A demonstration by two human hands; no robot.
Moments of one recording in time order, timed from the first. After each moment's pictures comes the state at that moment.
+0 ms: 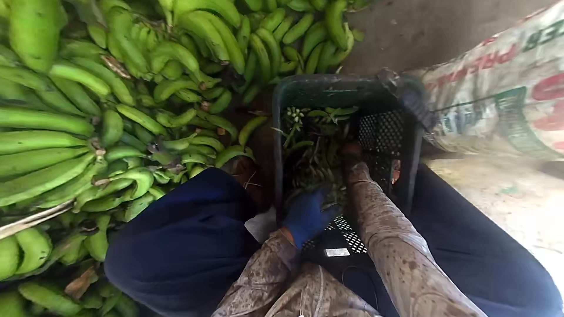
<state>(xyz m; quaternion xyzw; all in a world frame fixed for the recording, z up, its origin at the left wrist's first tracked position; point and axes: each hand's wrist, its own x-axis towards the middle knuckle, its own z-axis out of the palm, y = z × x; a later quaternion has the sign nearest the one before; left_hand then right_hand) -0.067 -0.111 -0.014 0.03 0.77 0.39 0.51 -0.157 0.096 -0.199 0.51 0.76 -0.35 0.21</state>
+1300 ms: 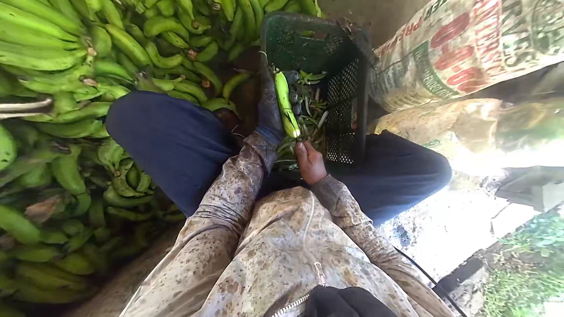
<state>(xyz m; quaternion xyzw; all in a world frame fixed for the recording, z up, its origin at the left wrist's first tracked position) -0.038 -0.137 0.011 -0.09 0.27 0.94 0.20 0.101 -0.019 0.014 0.05 0.89 -0.44 0.08</state>
